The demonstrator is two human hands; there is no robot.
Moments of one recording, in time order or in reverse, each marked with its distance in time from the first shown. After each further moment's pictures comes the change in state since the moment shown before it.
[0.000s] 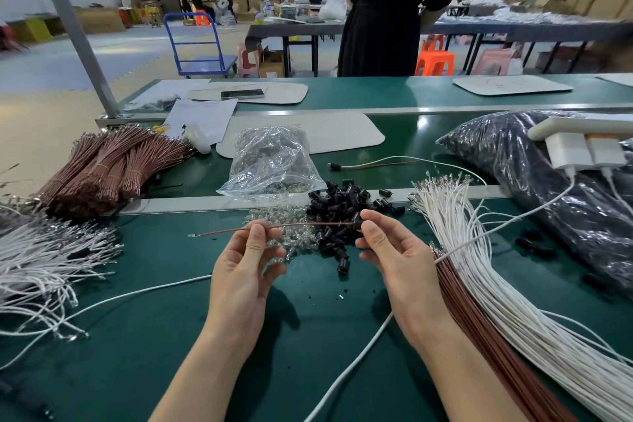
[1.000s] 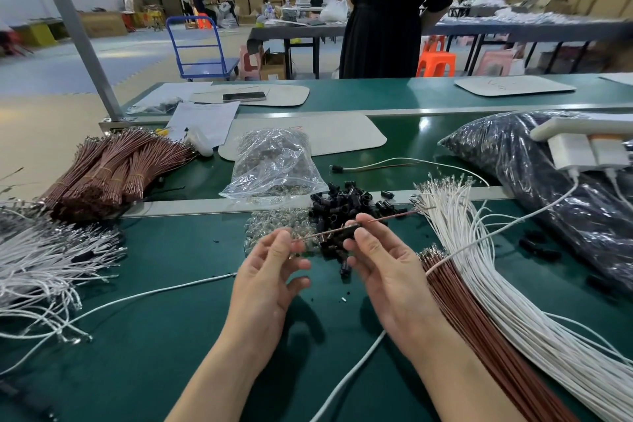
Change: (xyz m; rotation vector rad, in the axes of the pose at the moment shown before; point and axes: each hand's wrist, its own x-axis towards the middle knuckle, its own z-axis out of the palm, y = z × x) left_hand -0.008 -0.008 0.012 -0.032 -0.062 -0.119; right_hand 0.000 0.006 0.012 0.402 -0.081 0.198
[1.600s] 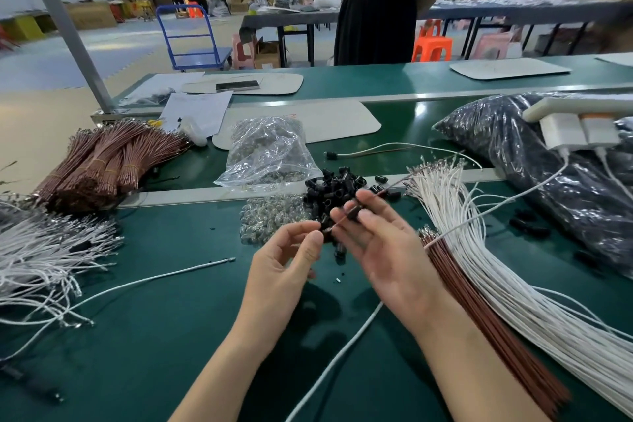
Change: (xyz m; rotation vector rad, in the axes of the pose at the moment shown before) left_hand -0.014 -0.010 0.002 0.549 -0.156 0.243; right_hand -0.003 -0.017 0.000 0.178 -0.113 0.056
